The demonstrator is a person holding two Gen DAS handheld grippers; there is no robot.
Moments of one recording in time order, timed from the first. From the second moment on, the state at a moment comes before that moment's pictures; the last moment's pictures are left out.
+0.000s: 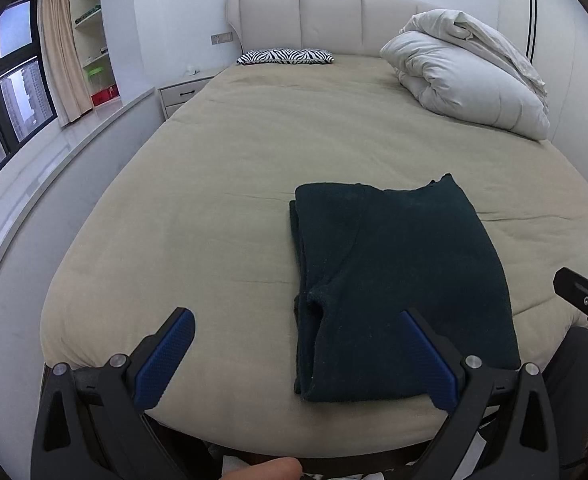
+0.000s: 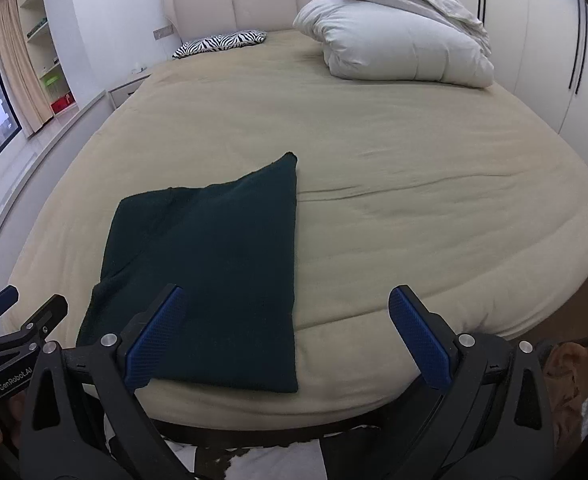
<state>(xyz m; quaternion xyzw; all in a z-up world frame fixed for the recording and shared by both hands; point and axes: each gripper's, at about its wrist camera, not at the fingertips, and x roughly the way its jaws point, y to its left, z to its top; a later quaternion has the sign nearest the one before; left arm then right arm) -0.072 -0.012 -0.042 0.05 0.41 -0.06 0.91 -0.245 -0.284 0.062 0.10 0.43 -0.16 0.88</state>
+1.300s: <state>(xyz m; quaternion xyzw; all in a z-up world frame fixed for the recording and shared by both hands) -0.068 -0.004 -0.049 0.04 0.43 -0.05 0.90 -0.236 -0.278 0.041 0.07 0.46 -0.13 0.87</state>
